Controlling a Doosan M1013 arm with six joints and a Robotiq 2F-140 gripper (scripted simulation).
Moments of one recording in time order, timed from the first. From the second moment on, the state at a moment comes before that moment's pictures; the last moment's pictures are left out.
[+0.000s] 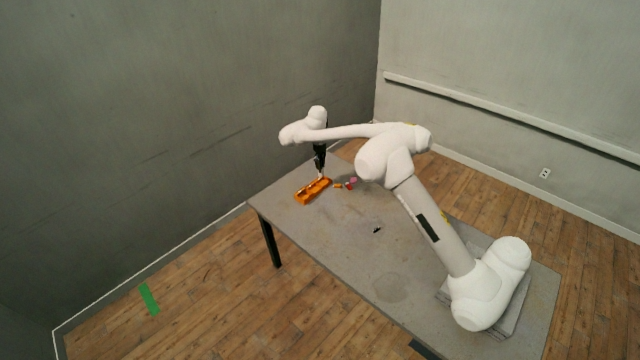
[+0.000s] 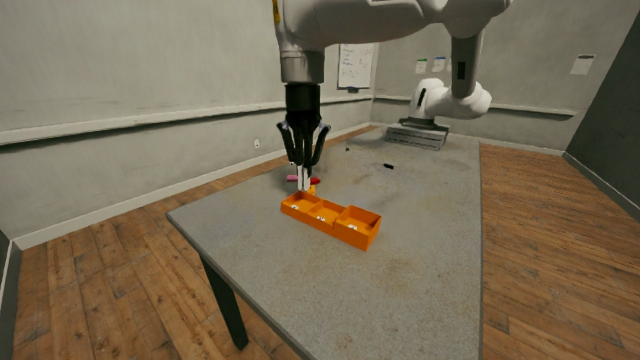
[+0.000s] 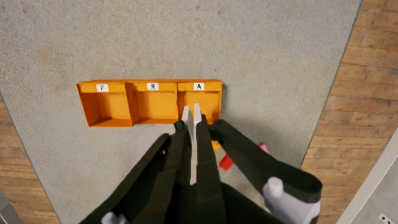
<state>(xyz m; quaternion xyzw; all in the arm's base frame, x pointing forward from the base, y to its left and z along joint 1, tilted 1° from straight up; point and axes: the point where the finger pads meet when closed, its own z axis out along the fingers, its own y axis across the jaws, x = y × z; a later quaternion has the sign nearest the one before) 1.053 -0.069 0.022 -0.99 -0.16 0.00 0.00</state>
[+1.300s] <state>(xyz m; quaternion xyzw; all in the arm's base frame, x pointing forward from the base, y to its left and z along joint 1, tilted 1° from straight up) 1.050 0.013 -0.016 -0.99 -0.16 0.00 0.00</state>
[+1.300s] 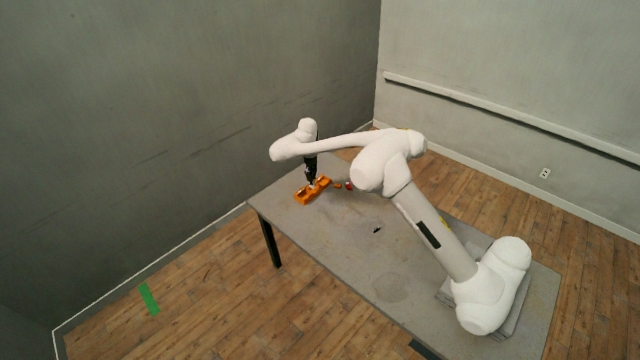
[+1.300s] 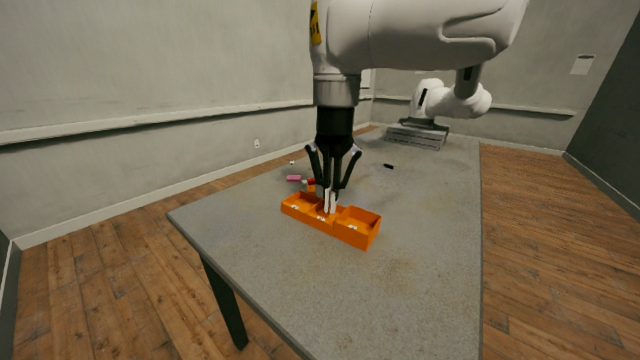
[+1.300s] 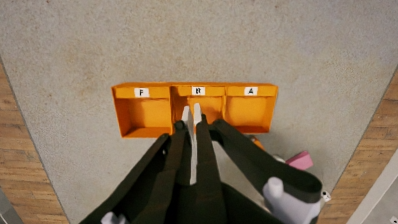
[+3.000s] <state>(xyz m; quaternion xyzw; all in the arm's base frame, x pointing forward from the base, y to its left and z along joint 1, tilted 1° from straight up) 1.051 0.013 -0.036 -0.99 -0.16 0.00 0.00</state>
